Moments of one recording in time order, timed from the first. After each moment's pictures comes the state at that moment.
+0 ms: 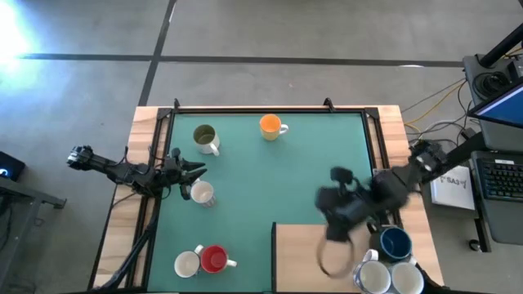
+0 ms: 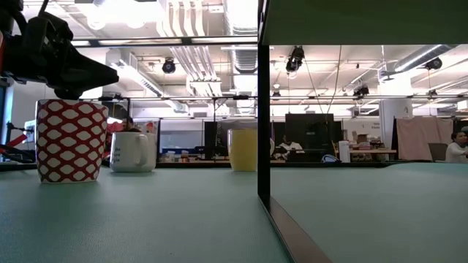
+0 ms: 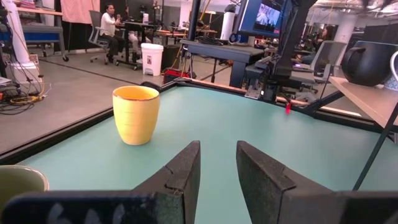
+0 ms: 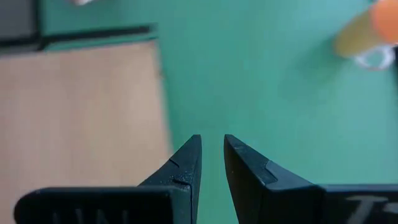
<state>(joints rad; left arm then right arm) -0.33 0.10 0.03 0.04 -0.67 -0.17 0.52 1.67 2.00 -1.55 0.33 0.63</state>
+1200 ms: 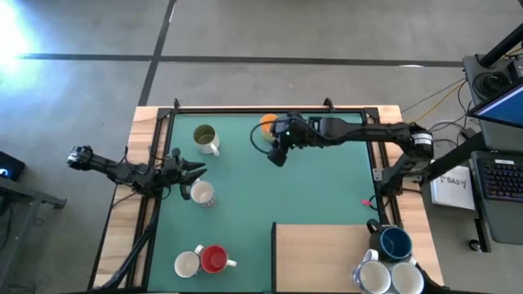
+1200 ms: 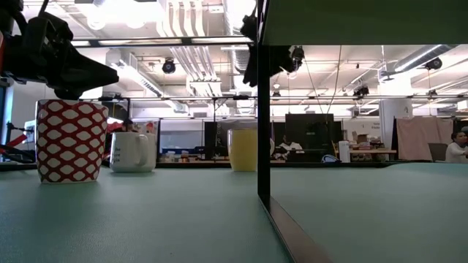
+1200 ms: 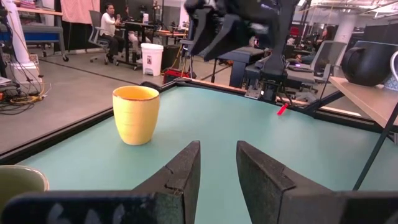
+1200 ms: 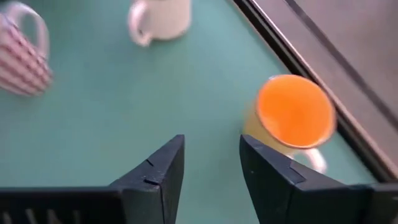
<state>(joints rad) -0.33 0.10 0.03 0.04 -0.67 -0.17 -0.20 1.67 1.43 -0.57 0.19 0.14</state>
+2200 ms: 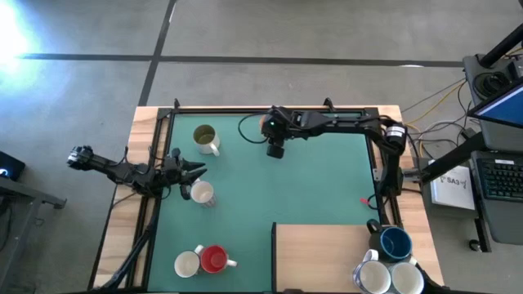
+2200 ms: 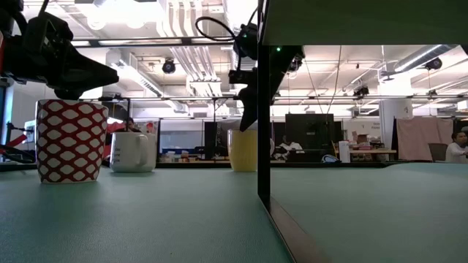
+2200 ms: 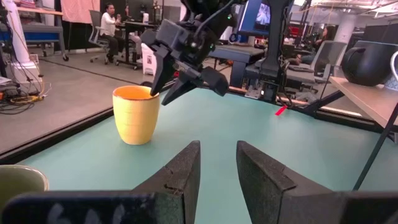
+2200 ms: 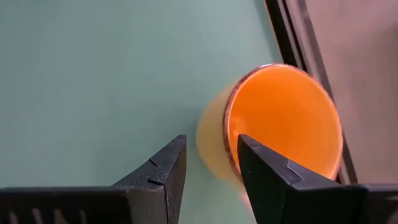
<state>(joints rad) -0.33 0.10 0.03 0.04 -0.67 -0.17 -0.35 1.92 1.49 -0.51 0.16 -0.25</state>
